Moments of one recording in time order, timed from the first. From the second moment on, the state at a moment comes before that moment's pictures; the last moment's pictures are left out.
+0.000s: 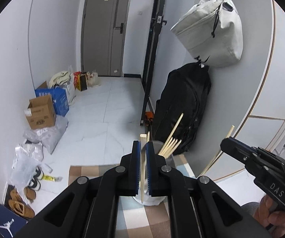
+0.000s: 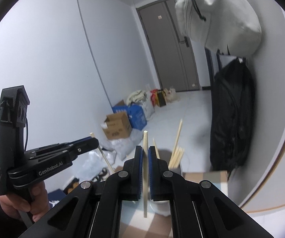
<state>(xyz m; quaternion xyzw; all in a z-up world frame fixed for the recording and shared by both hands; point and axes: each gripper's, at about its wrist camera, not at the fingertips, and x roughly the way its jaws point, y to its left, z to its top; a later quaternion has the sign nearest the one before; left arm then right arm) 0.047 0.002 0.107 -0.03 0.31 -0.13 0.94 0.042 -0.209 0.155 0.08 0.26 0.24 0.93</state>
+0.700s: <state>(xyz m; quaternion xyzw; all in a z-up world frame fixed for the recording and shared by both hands) 0.109 -0.010 0.121 -0.02 0.29 -0.14 0.95 0.127 -0.207 0.189 0.08 0.22 0.23 0.94</state>
